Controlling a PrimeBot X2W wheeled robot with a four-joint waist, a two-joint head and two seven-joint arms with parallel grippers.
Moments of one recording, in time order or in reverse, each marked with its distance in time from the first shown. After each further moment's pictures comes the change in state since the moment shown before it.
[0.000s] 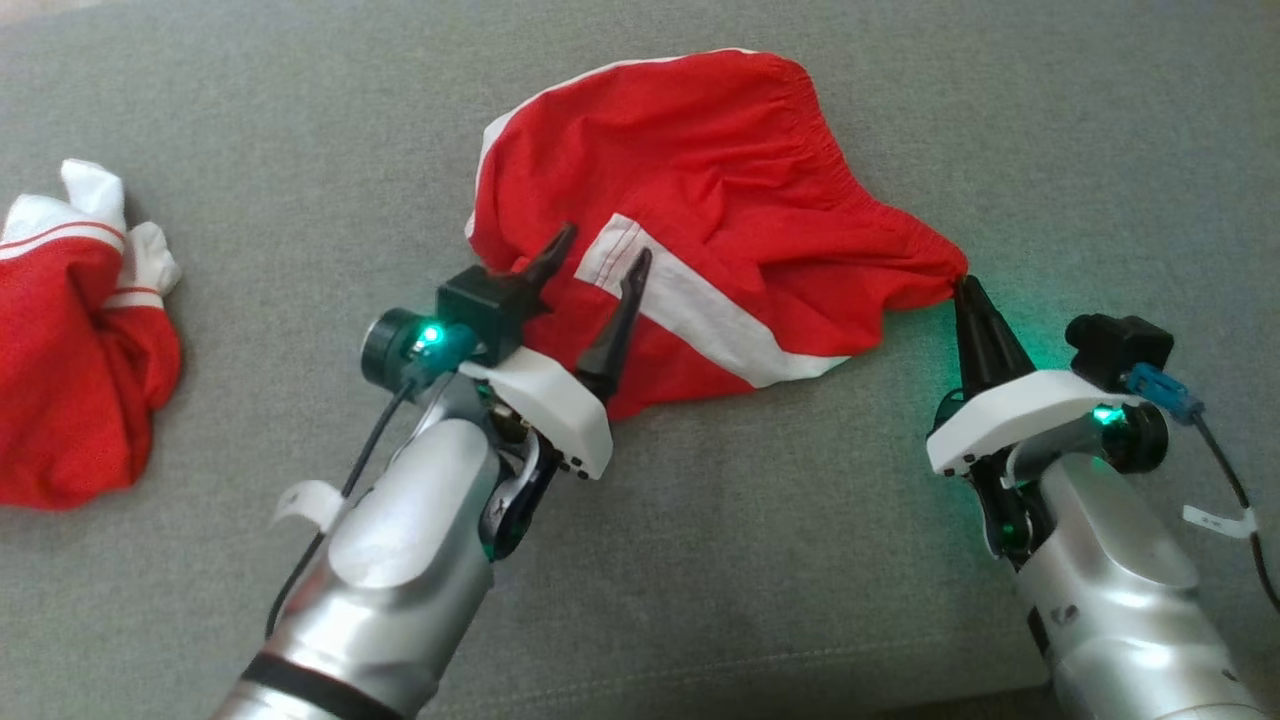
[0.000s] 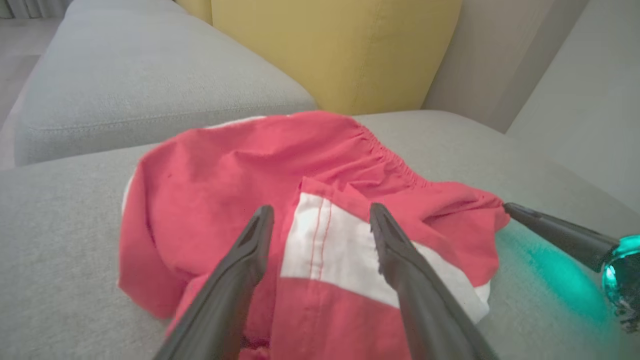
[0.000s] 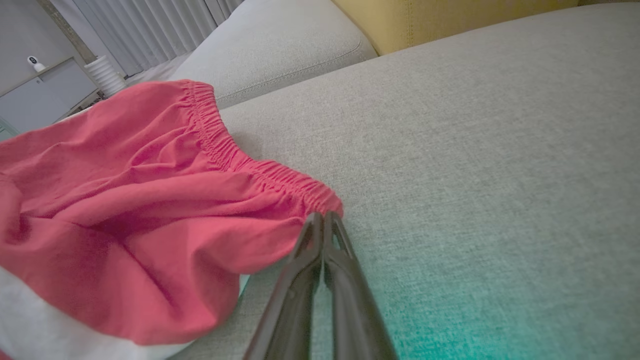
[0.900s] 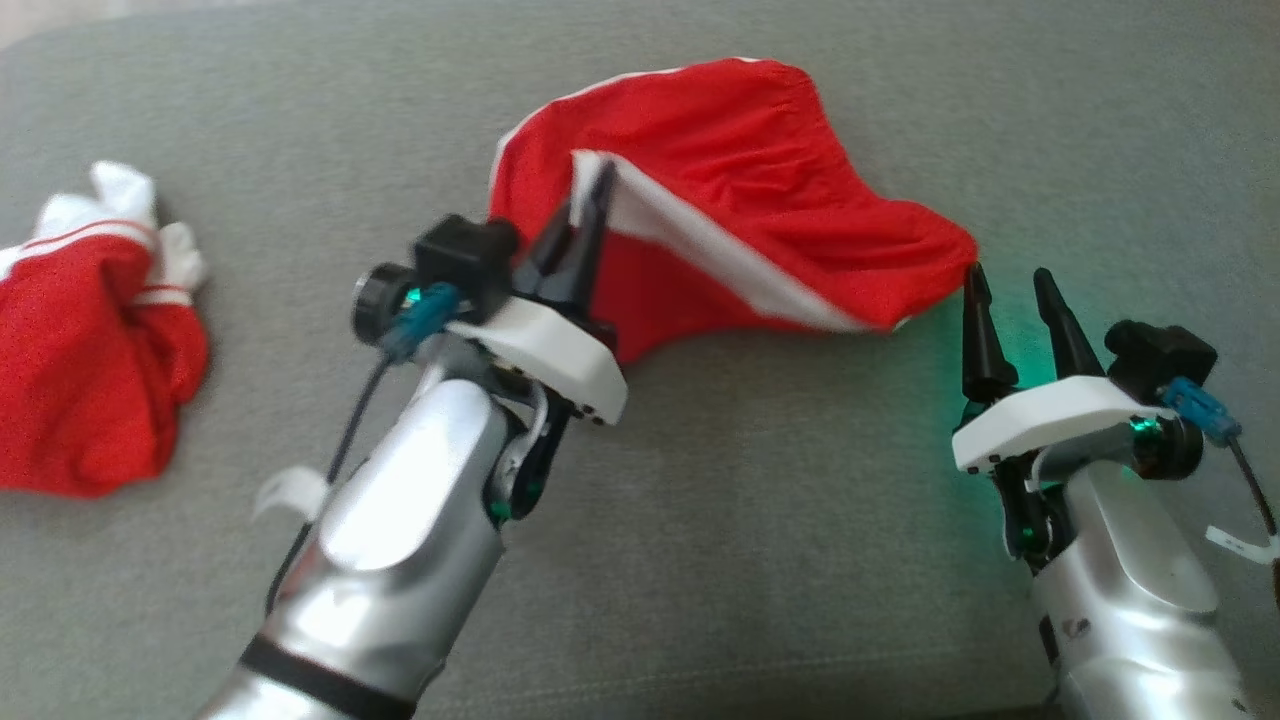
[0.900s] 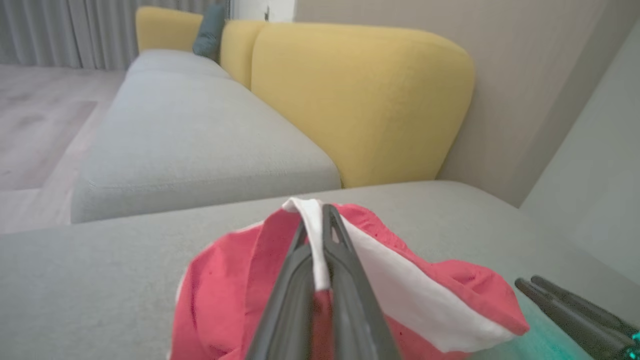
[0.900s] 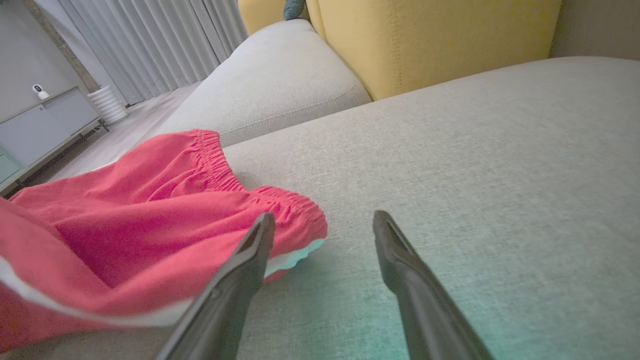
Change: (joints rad) left arm -0.046 -0.003 -0.021 -0.077 -0.066 0.098 0.000; right arm 0.062 0.033 -0.153 -0.121 -0.119 0.000 0.000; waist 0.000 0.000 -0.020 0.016
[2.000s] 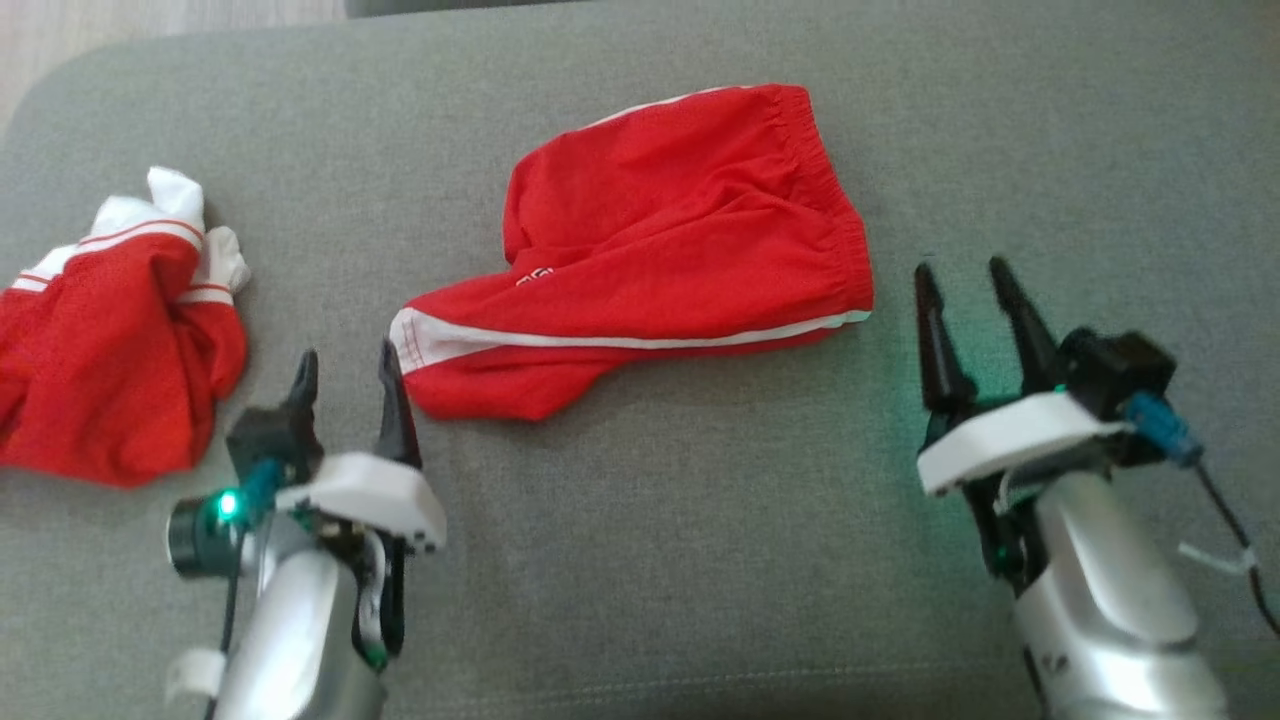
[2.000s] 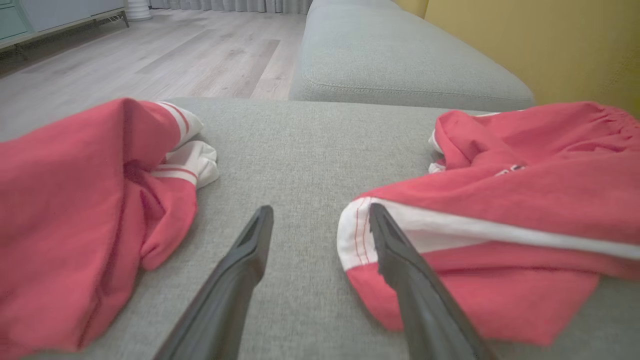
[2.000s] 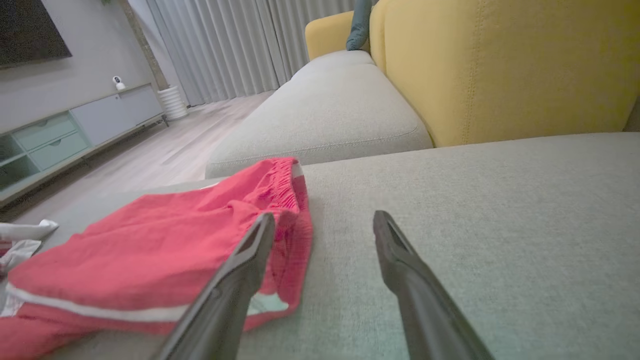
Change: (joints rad) left arm 0.334 -0.002 0.470 0.004 0.251 0.099 -0.002; right arm 0.065 0.002 0.081 -0.166 -0.067 0.000 0.000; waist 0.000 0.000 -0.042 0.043
